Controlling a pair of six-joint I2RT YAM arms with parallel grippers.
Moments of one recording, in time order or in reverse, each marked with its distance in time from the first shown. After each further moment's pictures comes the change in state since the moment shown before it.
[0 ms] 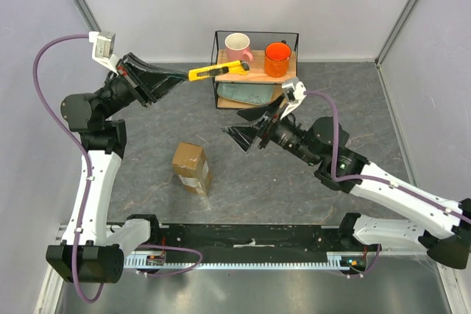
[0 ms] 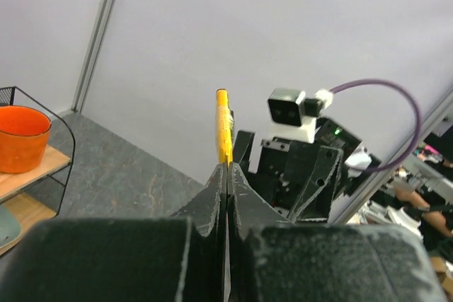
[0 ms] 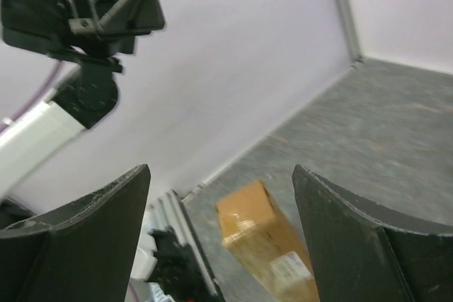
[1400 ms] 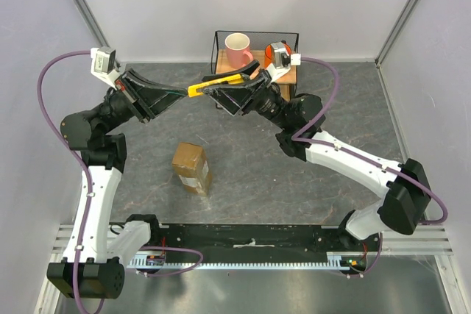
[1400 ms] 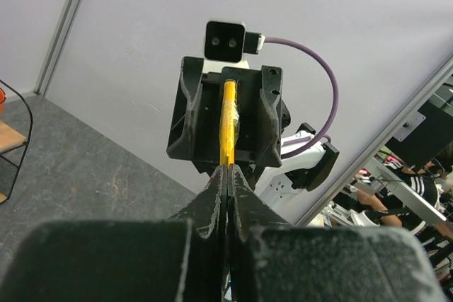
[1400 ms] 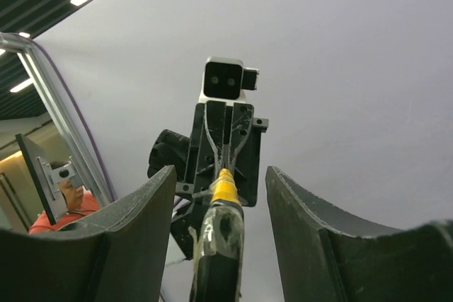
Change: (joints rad) left arm 0.000 -0.124 -0.113 0.023 -0.009 -0.143; right arm -0.142 0.424 0.157 0.841 -0.362 0.417
